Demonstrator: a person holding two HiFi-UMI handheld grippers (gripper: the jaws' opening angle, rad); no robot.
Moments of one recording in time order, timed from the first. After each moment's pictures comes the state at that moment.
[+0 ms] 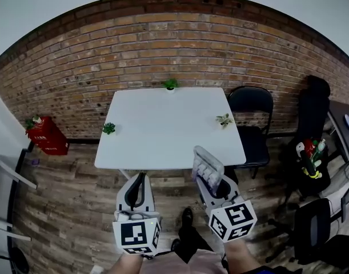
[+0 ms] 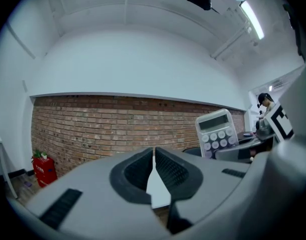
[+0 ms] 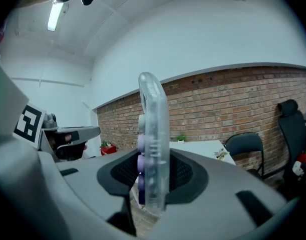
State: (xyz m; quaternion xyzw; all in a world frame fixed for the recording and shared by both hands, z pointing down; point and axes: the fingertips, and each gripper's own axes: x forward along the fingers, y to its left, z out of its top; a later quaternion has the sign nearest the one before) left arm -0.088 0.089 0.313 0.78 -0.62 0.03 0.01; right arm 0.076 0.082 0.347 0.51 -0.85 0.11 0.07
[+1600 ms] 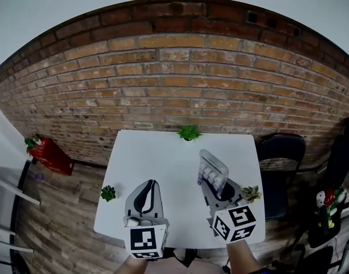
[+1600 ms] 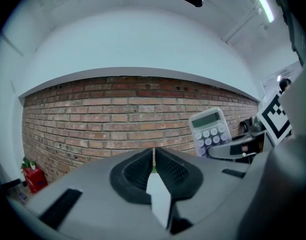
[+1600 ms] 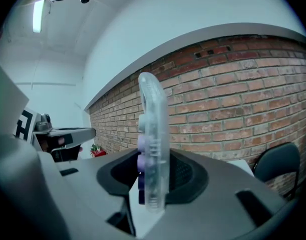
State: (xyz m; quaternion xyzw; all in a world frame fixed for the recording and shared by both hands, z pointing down) left arm -0.099 -0.260 0.319 0.76 -0.65 0.04 0.01; right arm 0.054 -0.291 0.358 0.48 -0.87 0.12 0.08
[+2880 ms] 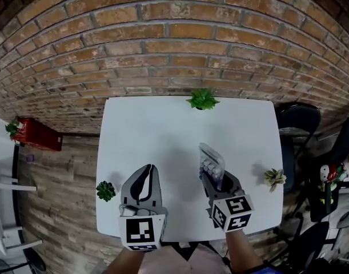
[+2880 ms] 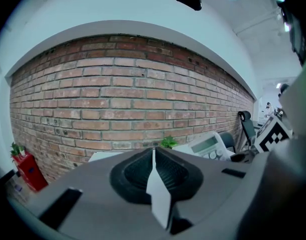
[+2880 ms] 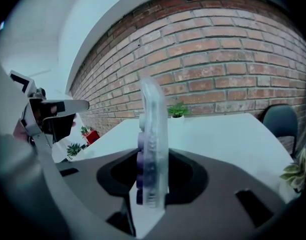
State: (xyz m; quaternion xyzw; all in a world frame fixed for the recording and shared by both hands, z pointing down) left arm -0.160 -0.342 0.425 0.78 -0.60 0.10 0.11; right arm 0.004 -0.330 0.527 0.50 -0.80 0.25 0.20
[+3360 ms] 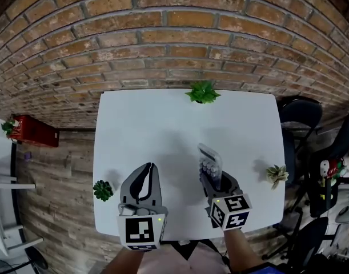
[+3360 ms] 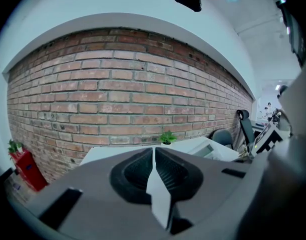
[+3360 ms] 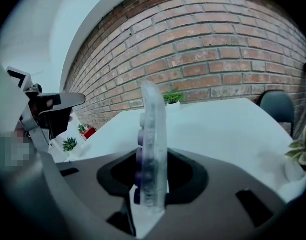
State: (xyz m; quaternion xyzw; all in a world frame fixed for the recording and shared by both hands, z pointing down) left arm -0.159 -0.346 0.447 0.79 -0.59 0.12 0.12; right arm 0.006 -0.320 0.566 0.51 -0.78 0.29 0.21
